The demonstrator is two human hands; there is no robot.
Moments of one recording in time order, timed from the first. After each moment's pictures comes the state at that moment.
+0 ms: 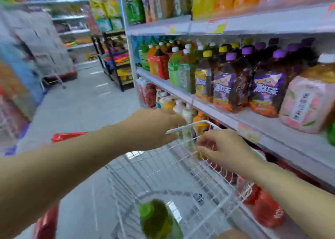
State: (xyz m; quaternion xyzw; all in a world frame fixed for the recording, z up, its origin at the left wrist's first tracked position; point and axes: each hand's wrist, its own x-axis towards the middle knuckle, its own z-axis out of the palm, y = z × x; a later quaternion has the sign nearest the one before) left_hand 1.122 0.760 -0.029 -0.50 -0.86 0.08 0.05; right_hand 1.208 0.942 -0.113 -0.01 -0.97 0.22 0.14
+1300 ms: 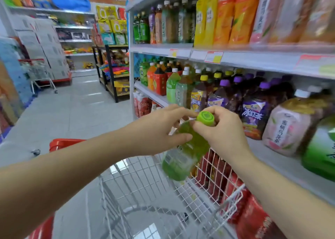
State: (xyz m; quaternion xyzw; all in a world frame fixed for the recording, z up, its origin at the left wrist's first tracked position) left_hand 1.148 0.750 -0.002 -0.51 -0.84 -0.19 0.03; right_hand 1.211 0.912 -0.044 -0.02 -0.81 0.46 0.37
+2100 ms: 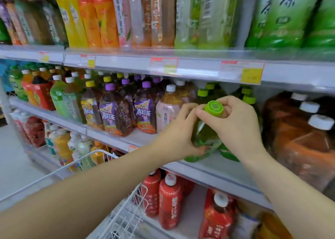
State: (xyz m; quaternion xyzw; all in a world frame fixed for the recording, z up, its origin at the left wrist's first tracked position) left_hand 1.253 1.007 -0.051 -0.73 -0.60 -0.34 0.05; right_hand 1.388 1.059 -0.019 -0.29 -0.75 0.28 0.53
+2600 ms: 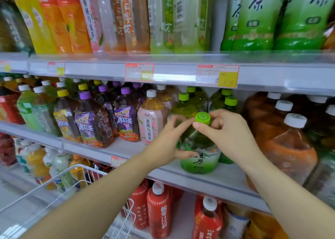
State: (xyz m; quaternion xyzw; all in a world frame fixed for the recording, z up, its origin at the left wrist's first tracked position) left_hand 1.242 1.052 -0.077 -0.75 -0.55 -0.35 -0.03; right_hand 1.413 1.093 -0.034 -0.35 -0.79 0.24 0.44
